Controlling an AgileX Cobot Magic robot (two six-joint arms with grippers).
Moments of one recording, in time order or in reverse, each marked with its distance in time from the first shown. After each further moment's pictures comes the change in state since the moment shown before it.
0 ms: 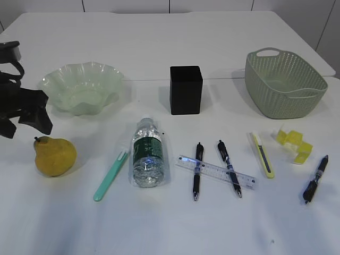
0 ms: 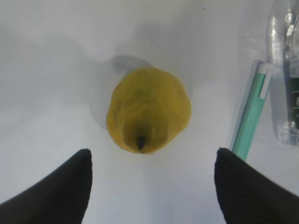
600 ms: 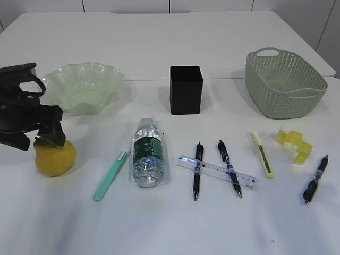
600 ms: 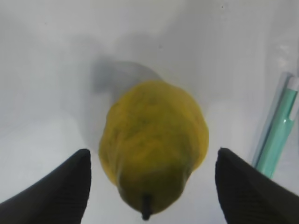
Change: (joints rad) left arm 0.000 0.143 -0.002 -0.040 -0.099 0.006; right arm 0.000 0.000 0.000 0.000 0.000 0.000
